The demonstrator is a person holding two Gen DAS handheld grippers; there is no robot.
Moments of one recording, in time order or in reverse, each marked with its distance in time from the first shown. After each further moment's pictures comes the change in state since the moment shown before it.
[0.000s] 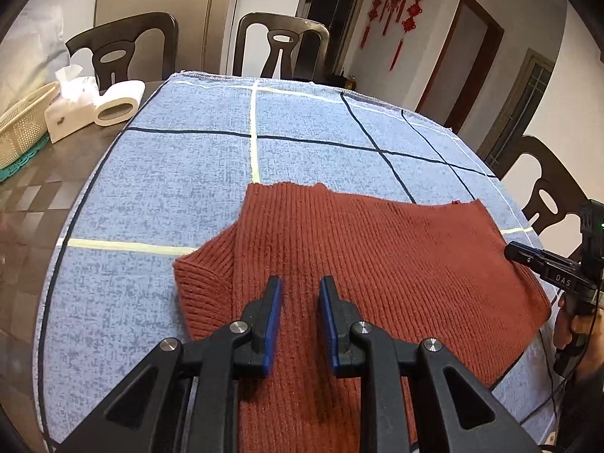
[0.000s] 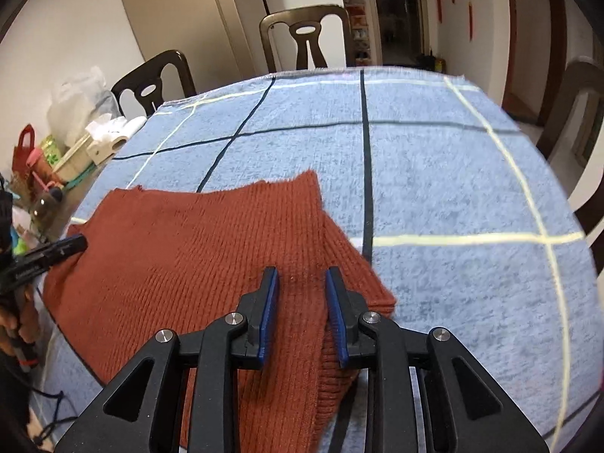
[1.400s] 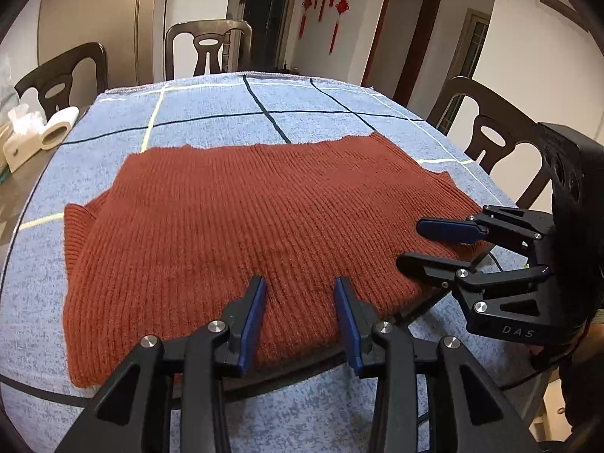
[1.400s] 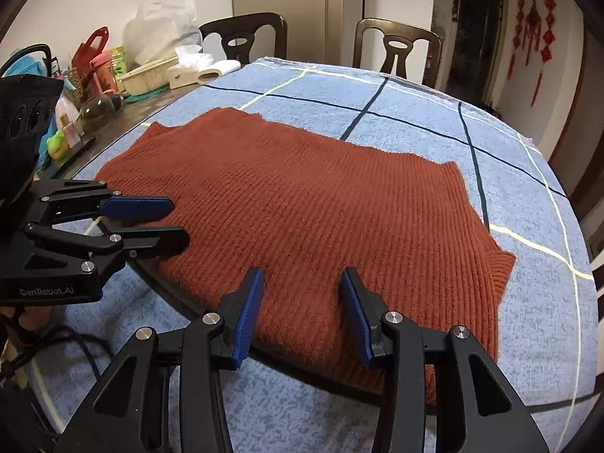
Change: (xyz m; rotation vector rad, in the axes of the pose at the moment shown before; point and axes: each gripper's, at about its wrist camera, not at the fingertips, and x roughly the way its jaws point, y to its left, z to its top) left arm -0.019 -0.096 -0.056 0.188 0.012 -0.104; right arm -0.015 0.111 -0.062 -0.314 0.012 0.053
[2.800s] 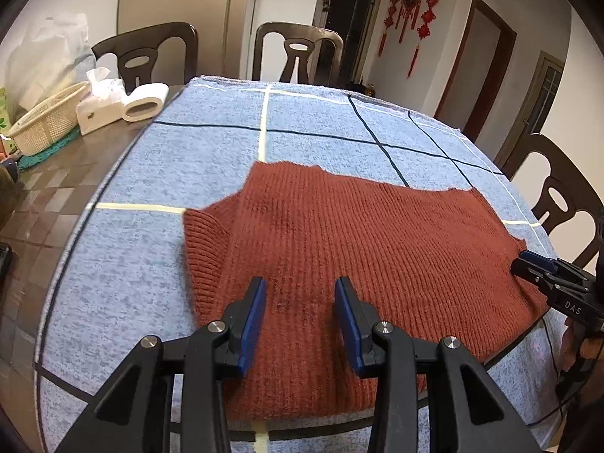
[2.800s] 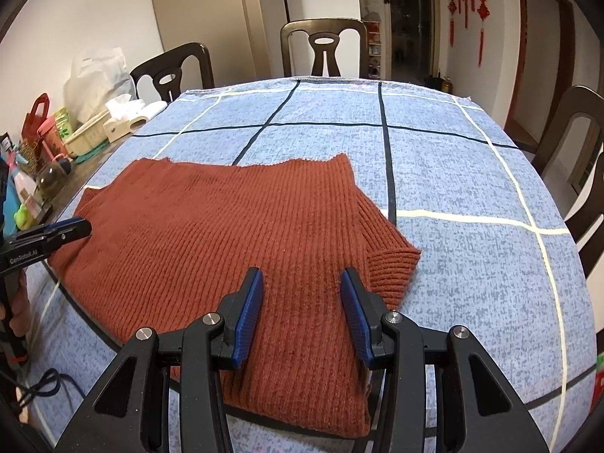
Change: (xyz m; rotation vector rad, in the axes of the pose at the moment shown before) left arm -0.016 0.068 0.012 -0.211 -0.050 0.208; right arm -0.009 -0.080 0.002 0.232 -0.047 -0.080
